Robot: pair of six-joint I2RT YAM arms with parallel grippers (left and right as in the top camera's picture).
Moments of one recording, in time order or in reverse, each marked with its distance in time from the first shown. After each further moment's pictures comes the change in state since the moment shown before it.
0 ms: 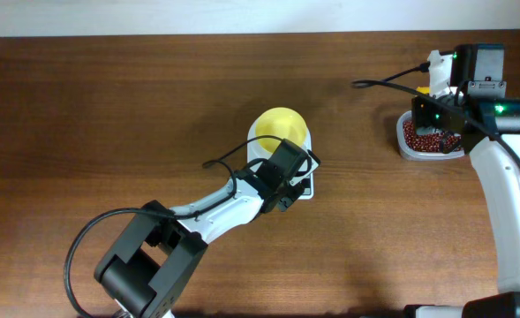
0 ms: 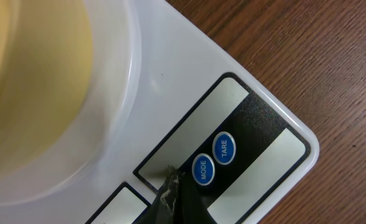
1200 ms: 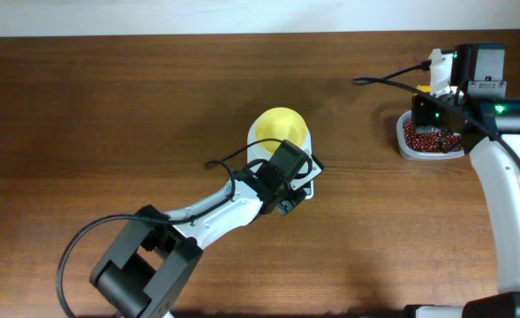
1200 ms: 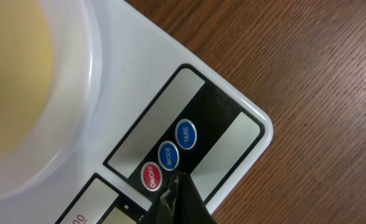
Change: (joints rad) left arm -0.009 -0.028 0.003 -0.051 0.068 0.031; right arm 0.000 0.000 -0.001 0.011 -0.008 0.026
